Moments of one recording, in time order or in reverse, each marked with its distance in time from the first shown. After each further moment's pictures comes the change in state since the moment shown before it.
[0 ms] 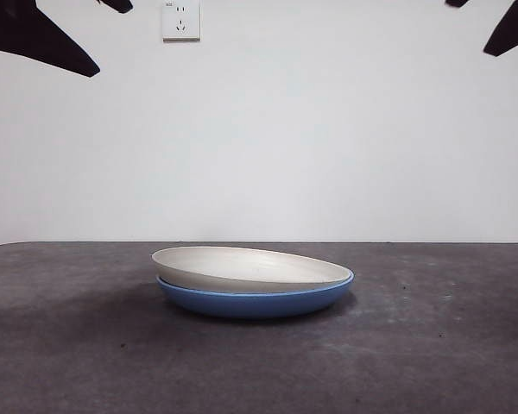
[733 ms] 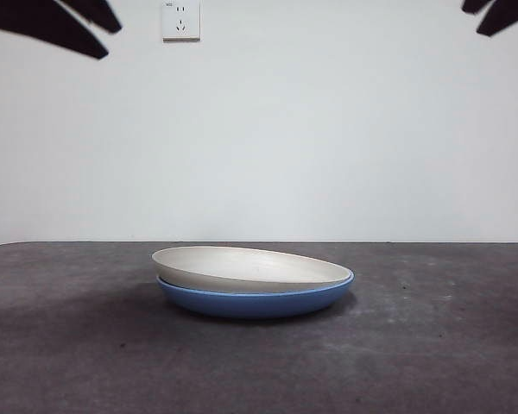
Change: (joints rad) left arm 0.000 0.000 0.000 0.000 0.000 0.000; right arm 0.009 -0.005 0.000 -0.007 -0.011 -0.005
